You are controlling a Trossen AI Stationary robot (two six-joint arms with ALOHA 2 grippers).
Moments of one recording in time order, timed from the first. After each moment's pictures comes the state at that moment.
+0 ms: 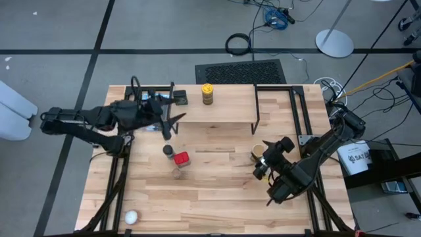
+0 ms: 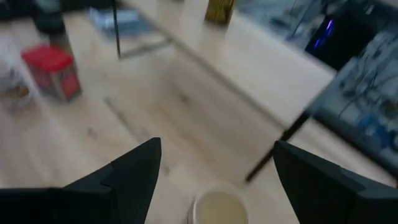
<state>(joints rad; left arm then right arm) -0.06 0.98 1.10 -0.28 -0.47 0.17 0.71 1.53 1.27 -1.42 1.09 1.50</state>
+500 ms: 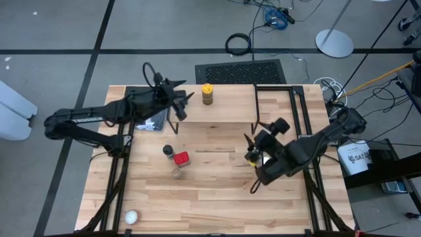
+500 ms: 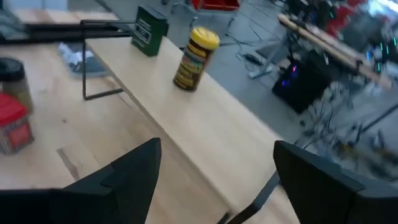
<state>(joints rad) 0.14 1.11 1.10 -0.11 -0.50 0.28 0.51 1.49 1.46 -1.33 1.18 0.93</state>
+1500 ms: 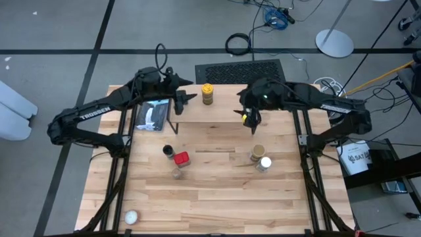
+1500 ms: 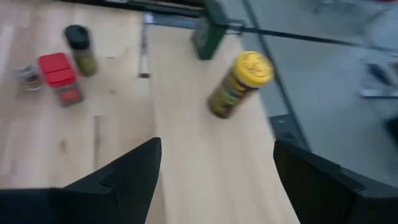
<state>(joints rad) 0.48 1.17 1.10 -0.20 0.17 0.18 -0.17 1.38 1.56 -0.88 0.21 -0.19</state>
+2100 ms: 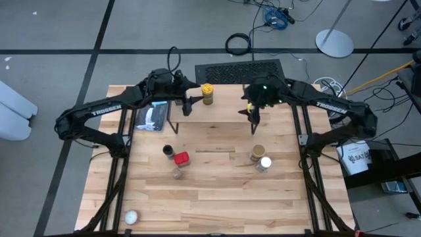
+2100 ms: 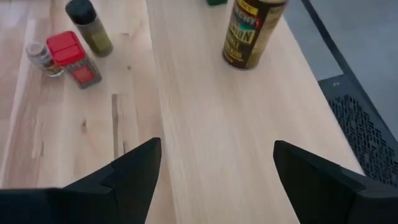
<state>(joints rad) 0.48 1.29 1.10 -0.14 0.17 0.17 -0.40 1.28 1.24 -0.70 -0.11 -0.15</state>
